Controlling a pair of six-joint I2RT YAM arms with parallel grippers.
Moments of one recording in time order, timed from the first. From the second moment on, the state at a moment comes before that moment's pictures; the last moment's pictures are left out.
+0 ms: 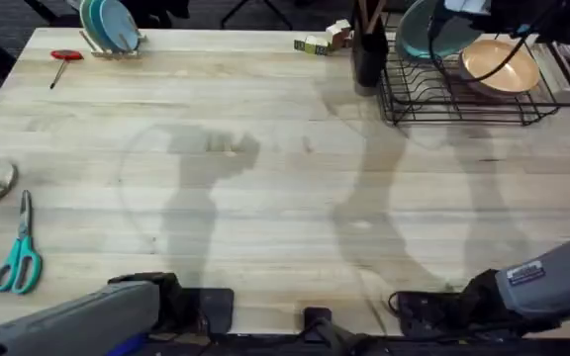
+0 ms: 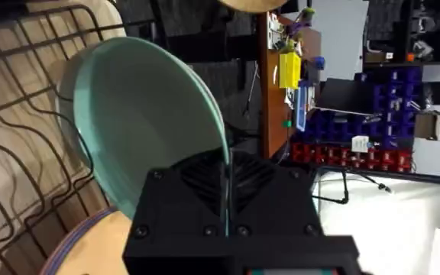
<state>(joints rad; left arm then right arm) 0.07 1.33 1.78 -1.17 0.26 0.11 -0.18 1.83 1.39 0.03 -0.29 -1.47</state>
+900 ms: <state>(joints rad) 0.07 1.33 1.78 -1.17 0.26 0.11 -0.17 1.88 1.39 0.02 -0.30 -1.42</state>
